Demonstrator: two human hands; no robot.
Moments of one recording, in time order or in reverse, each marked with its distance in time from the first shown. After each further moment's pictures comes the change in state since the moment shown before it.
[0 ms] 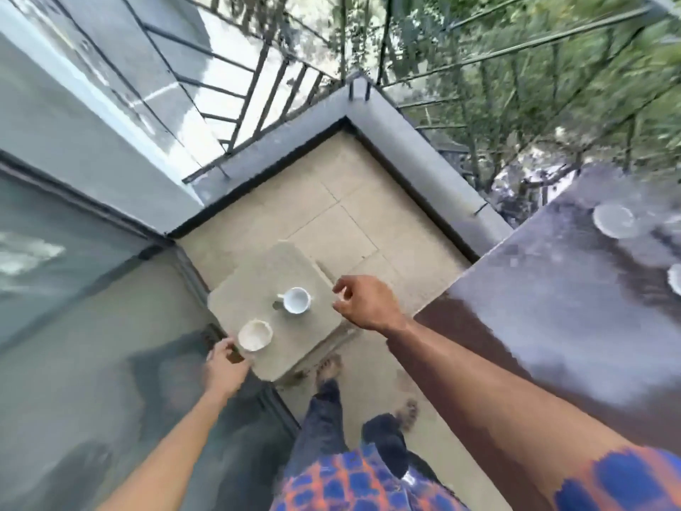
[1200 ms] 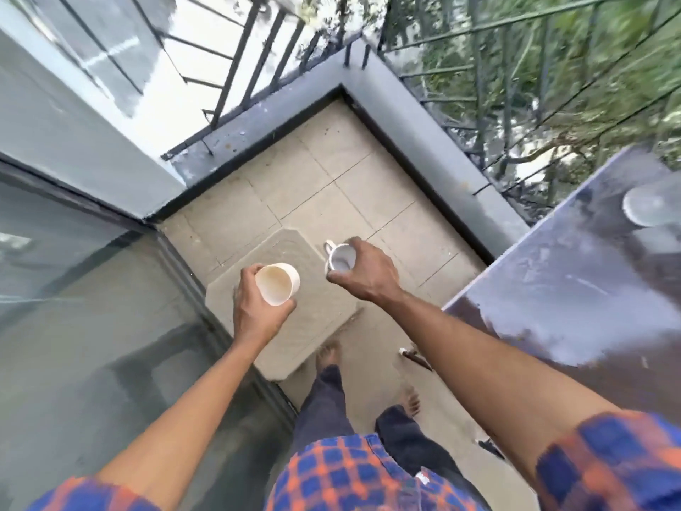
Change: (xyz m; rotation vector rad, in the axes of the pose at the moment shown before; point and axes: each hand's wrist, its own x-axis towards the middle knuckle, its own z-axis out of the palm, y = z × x) left_hand -0.020 0.149 -0.017 -0.037 0.039 0.541; right_hand 0.057 -0.030 0.014 0.094 0.180 0.120
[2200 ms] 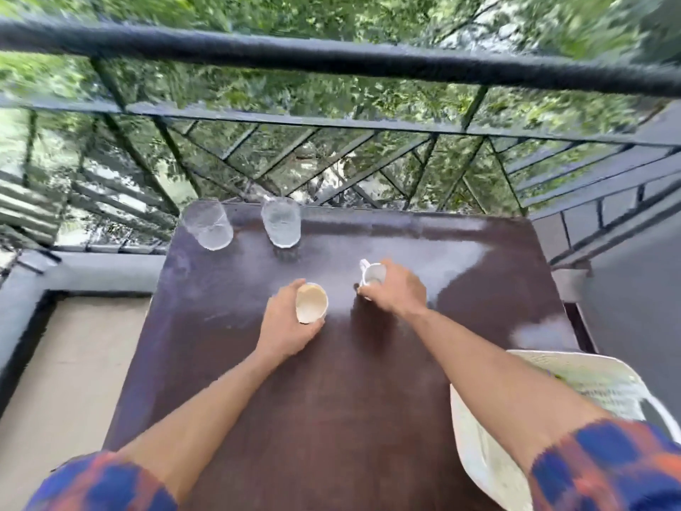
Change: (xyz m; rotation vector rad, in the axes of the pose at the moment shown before) left_hand -0.275 0.359 0.419 0.331 -0.695 0.965; right_hand -0.299 0.510 -0.292 0.314 0.628 0.715
